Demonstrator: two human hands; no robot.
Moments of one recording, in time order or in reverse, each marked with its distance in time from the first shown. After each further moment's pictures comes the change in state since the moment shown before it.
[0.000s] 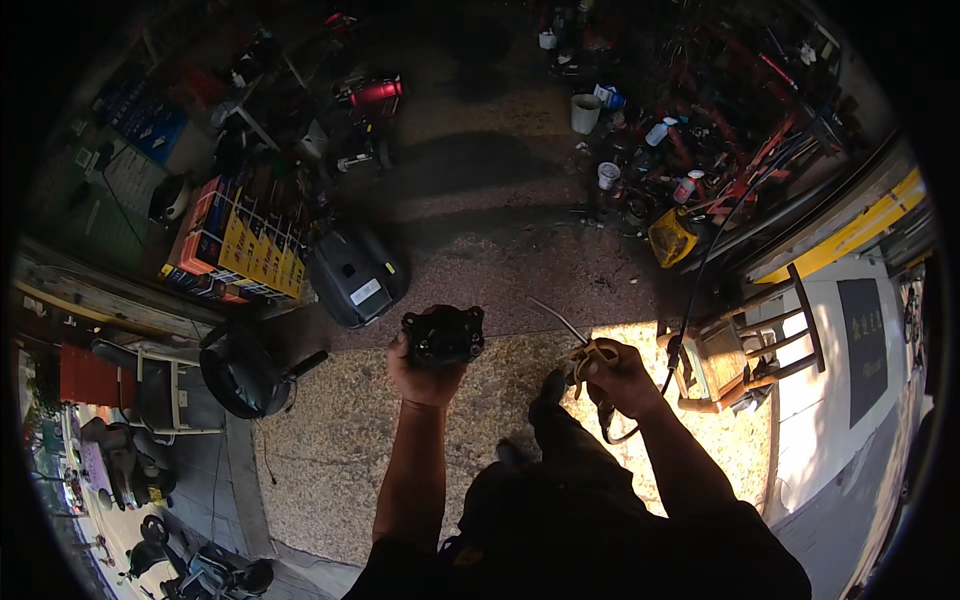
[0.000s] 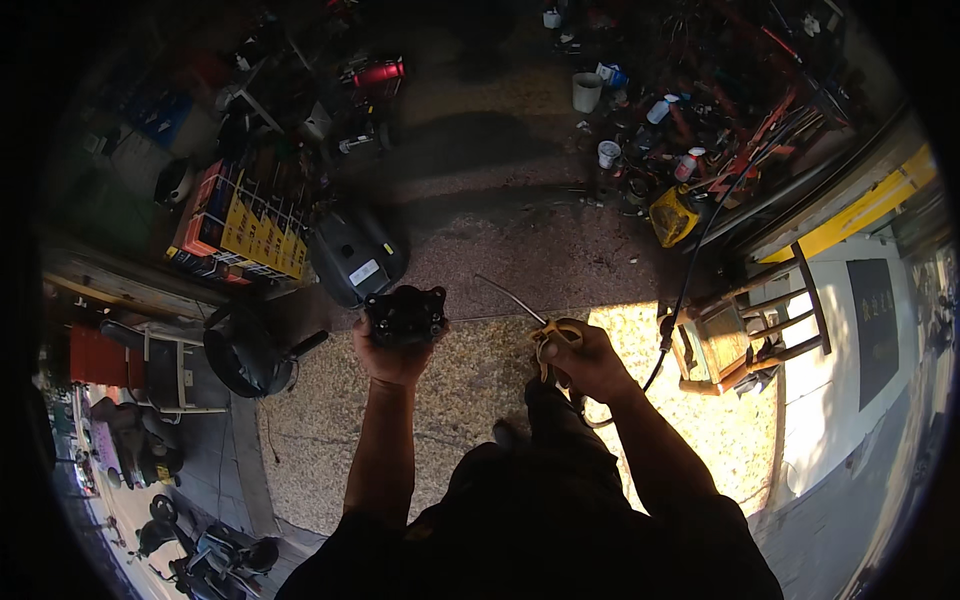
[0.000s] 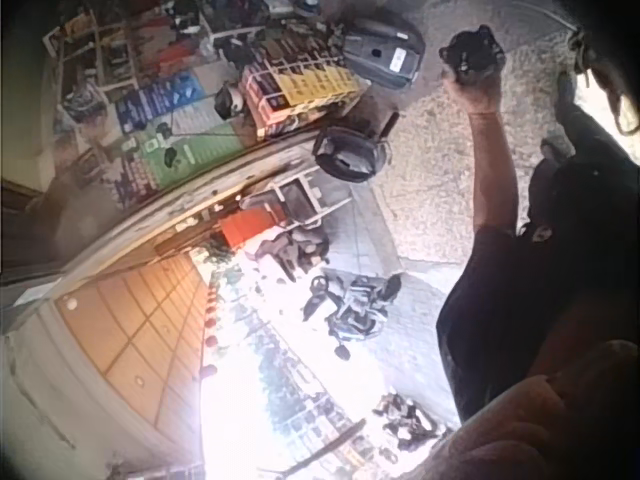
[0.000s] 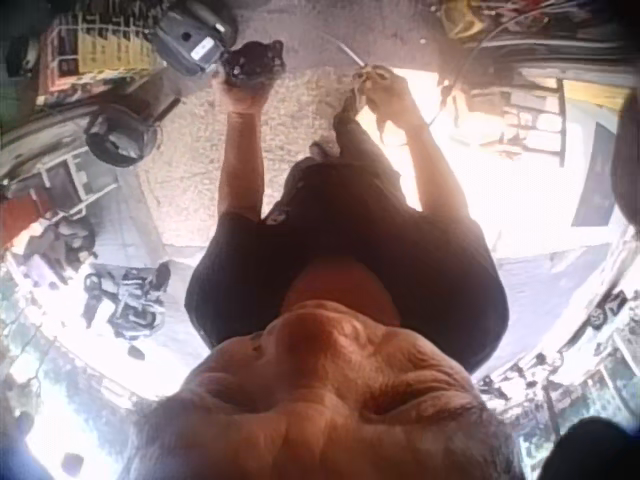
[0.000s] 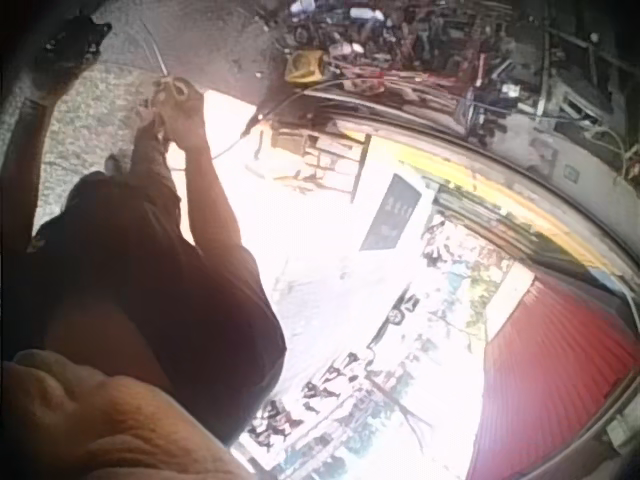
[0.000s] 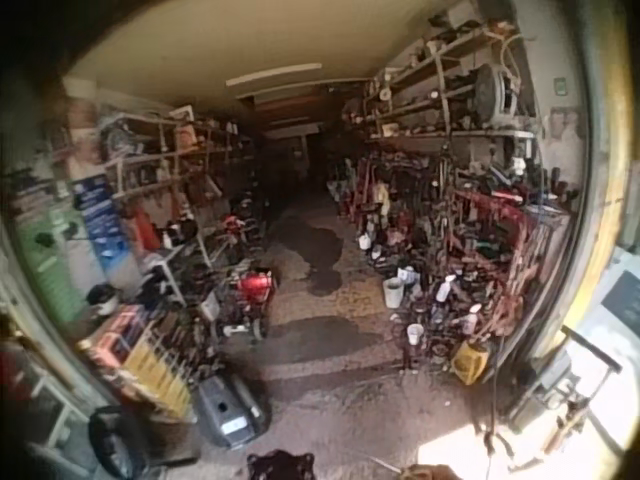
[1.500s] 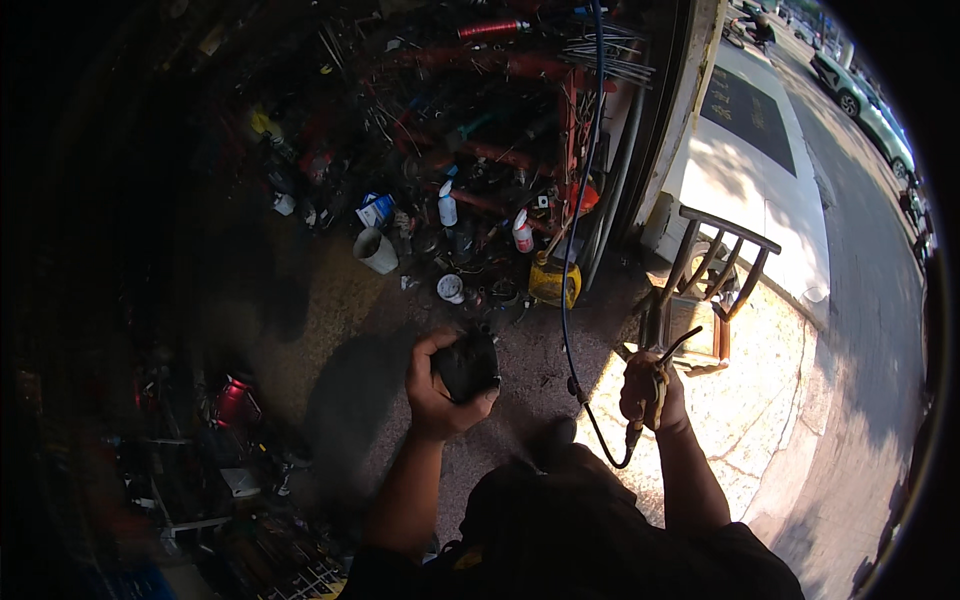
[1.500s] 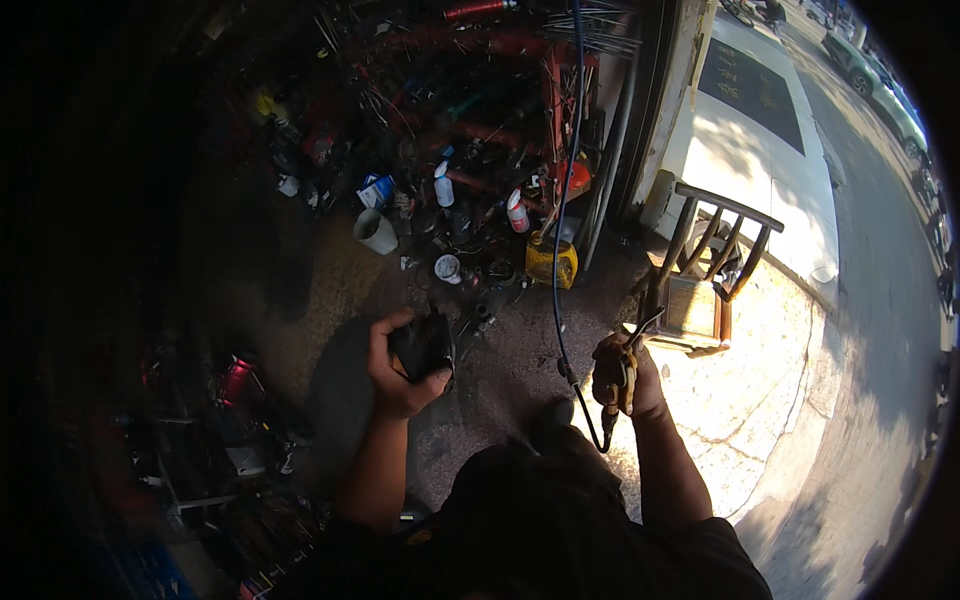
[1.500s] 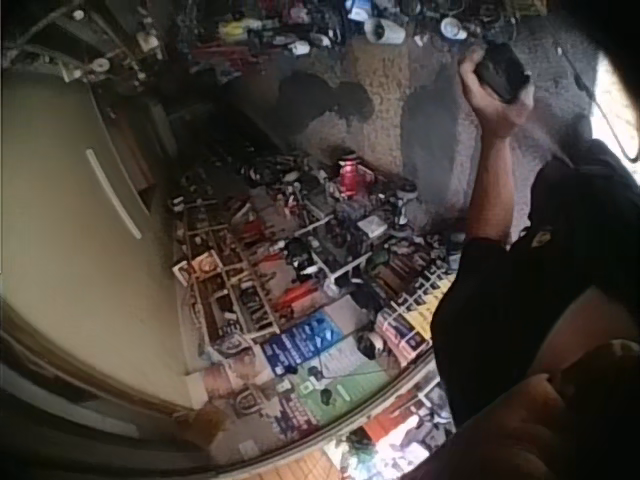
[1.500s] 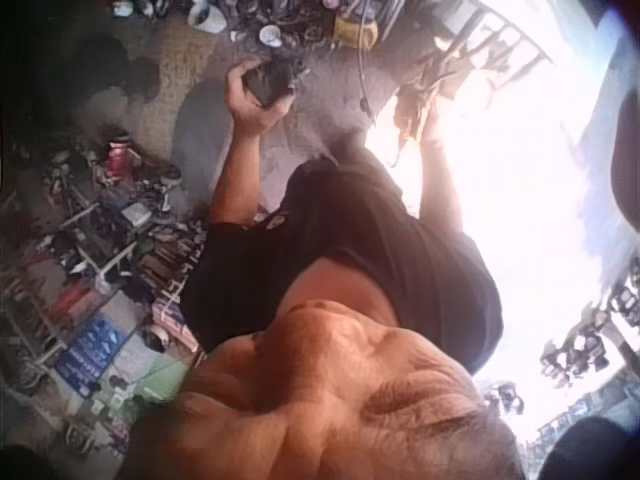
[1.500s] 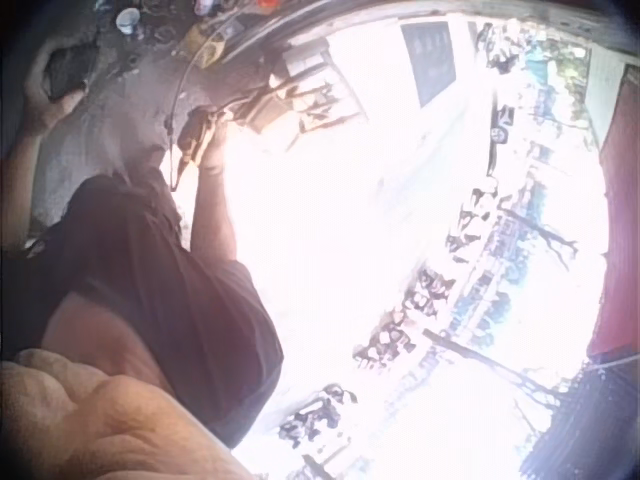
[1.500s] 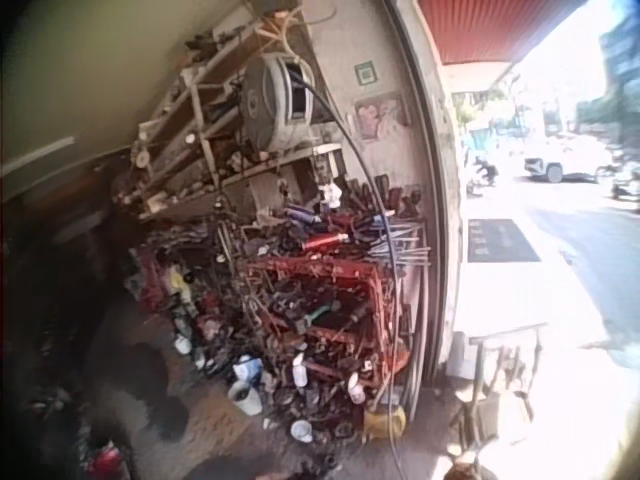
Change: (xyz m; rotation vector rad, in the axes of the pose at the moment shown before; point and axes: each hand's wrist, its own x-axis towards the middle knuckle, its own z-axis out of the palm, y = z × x) left_hand 0.532 -0.240 0.185 0.941 -0.906 -0.112; right_hand 0.150 -0.038 -0.302 0.874 0.729 -0.672
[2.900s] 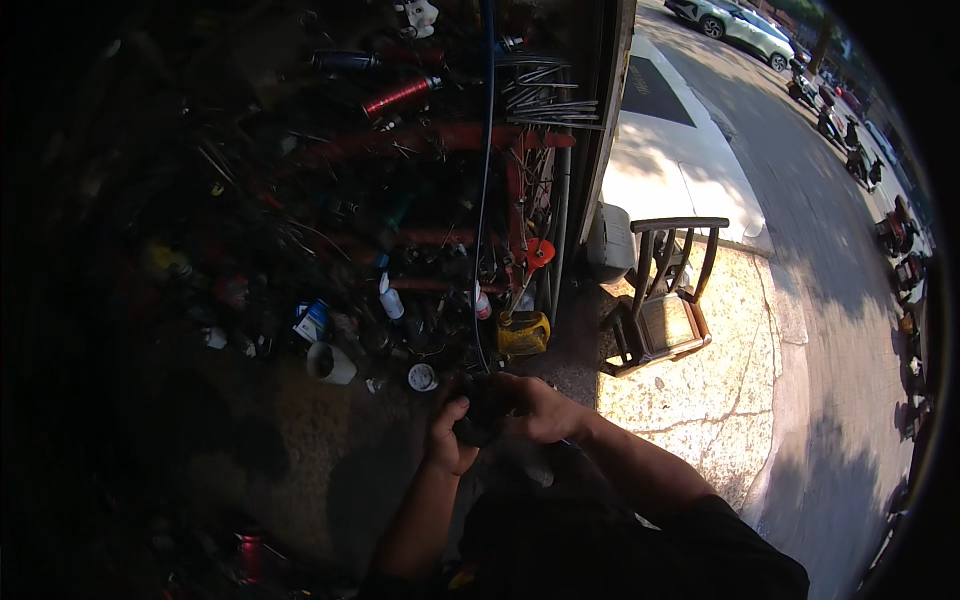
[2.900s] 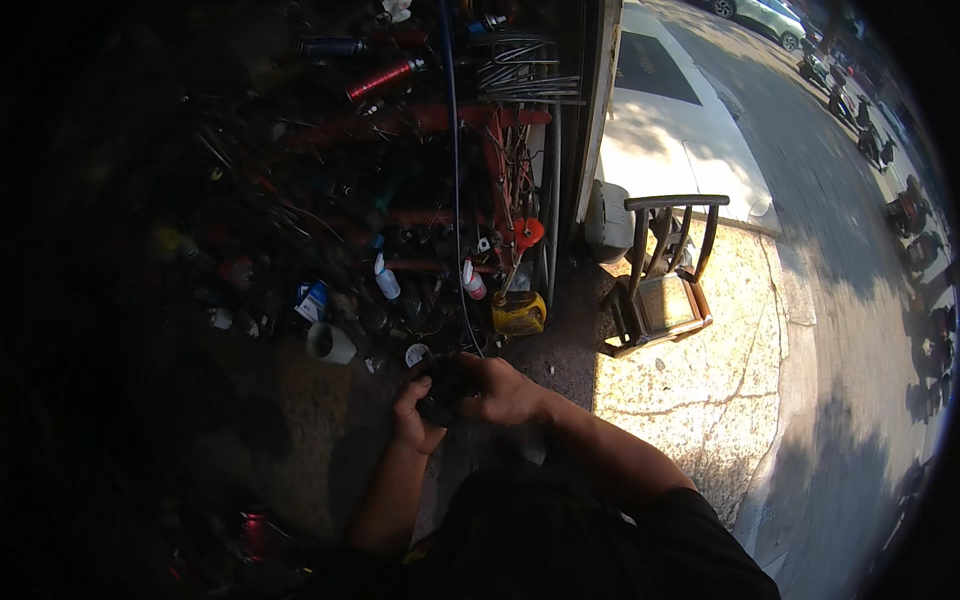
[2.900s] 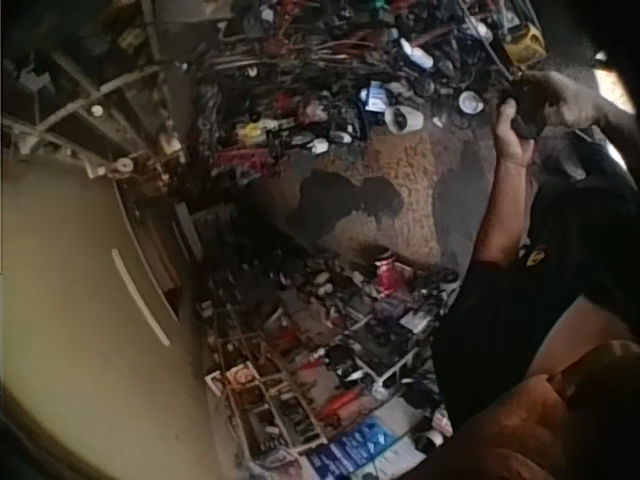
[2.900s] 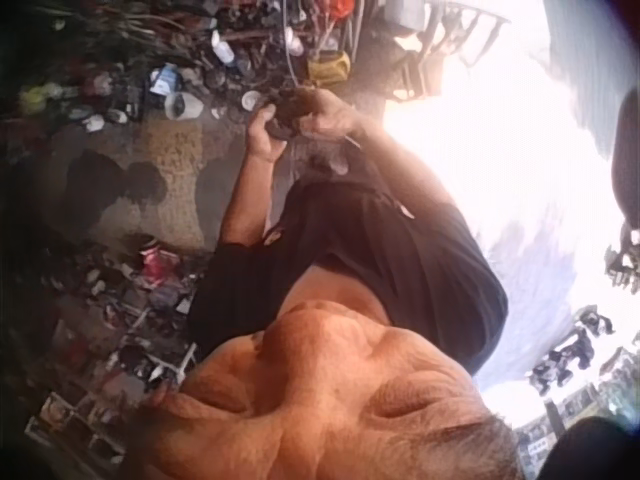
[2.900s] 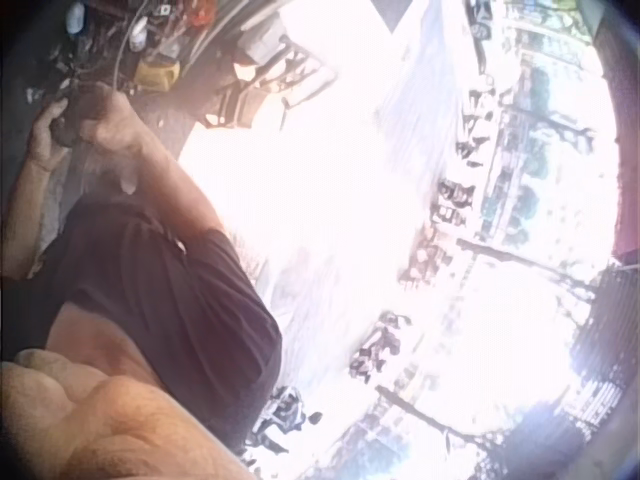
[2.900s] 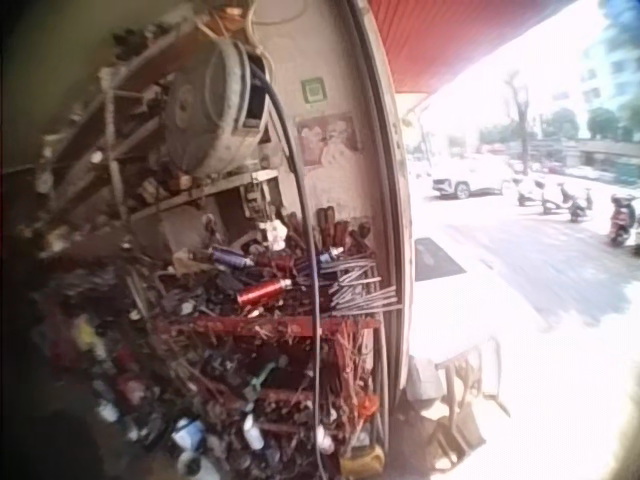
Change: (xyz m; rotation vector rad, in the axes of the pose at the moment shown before) left_hand 0.159 -0.131 -0.053 -0.857 -0.257 -0.858; right_hand 0.245 0.041 0.159 -1.034 -0.054 -0.046
